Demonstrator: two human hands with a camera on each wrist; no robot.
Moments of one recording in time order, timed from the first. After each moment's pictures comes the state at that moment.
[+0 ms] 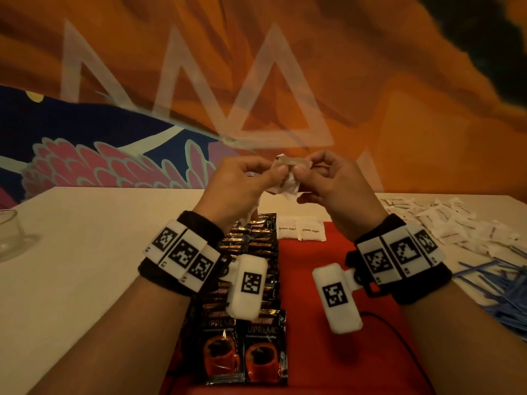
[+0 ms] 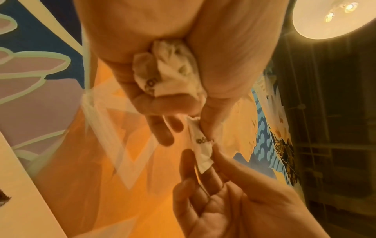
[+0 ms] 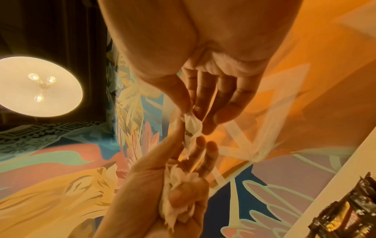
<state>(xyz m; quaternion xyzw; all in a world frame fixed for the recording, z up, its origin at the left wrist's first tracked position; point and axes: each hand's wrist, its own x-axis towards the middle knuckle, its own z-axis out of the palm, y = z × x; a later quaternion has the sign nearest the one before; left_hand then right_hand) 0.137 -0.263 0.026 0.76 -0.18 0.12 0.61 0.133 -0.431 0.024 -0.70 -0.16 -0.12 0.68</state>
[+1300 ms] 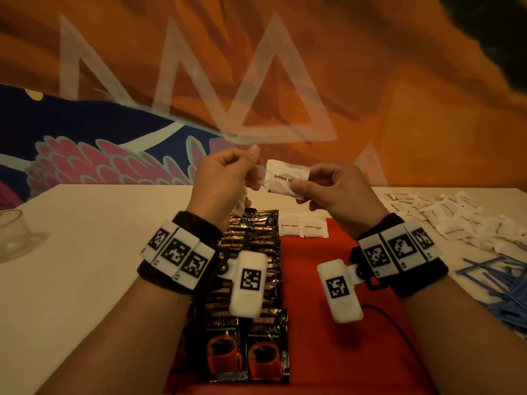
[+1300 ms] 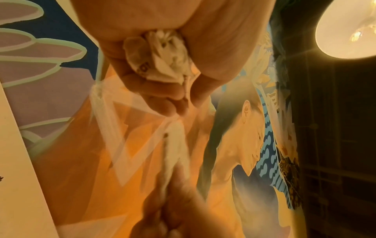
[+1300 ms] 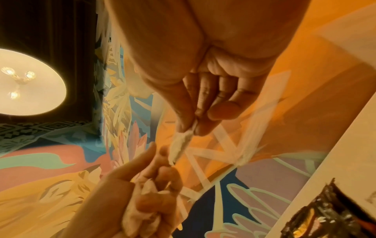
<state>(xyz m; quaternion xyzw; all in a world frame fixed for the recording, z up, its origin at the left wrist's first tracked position) 0.142 -0.257 0.029 0.69 -0.09 0.15 0.70 0.149 -0.444 0.012 -0.75 -0.15 -0.10 0.63</state>
